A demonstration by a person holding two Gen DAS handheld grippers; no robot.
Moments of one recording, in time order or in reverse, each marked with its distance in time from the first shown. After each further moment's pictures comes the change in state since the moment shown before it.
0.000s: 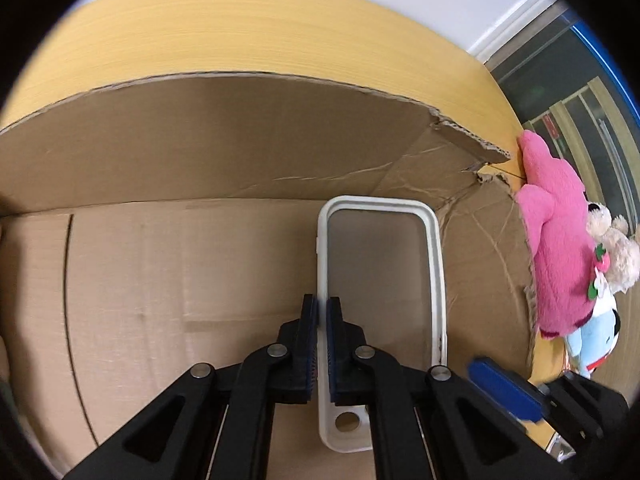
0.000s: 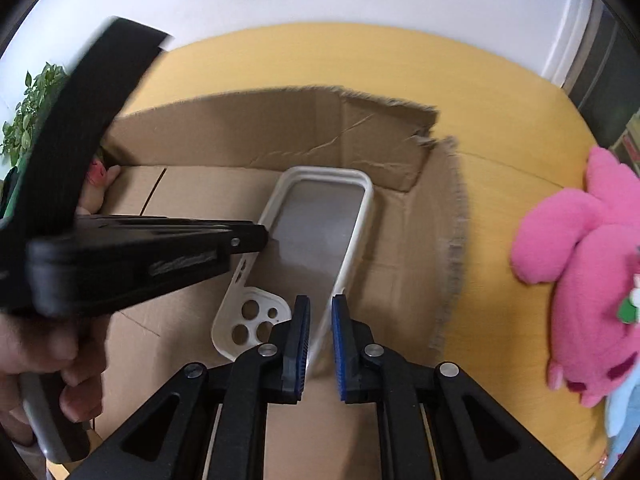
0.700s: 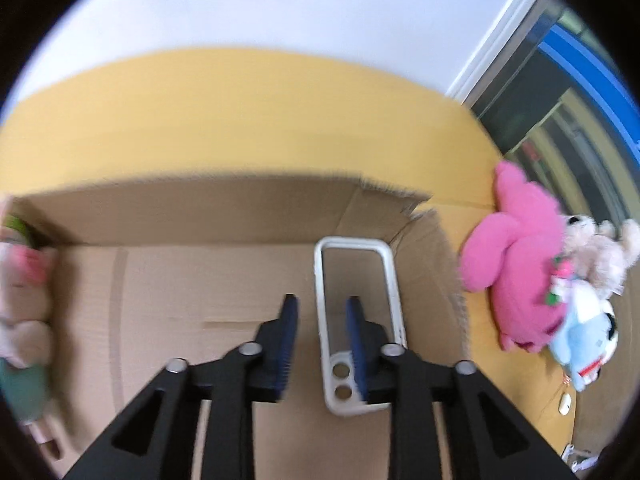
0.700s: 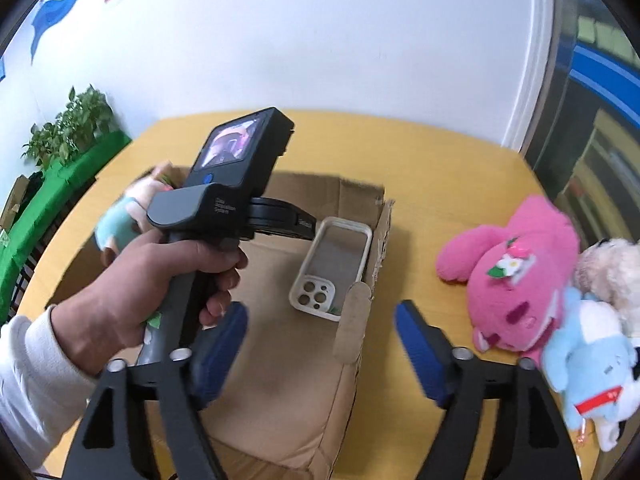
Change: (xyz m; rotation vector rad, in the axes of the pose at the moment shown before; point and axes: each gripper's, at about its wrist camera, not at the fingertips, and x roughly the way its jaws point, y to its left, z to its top) left arm -0.093 -0.032 -0.016 0.060 -0.228 0.048; right arm -0.164 0.029 -0.086 -0.081 -0.305 -0.034
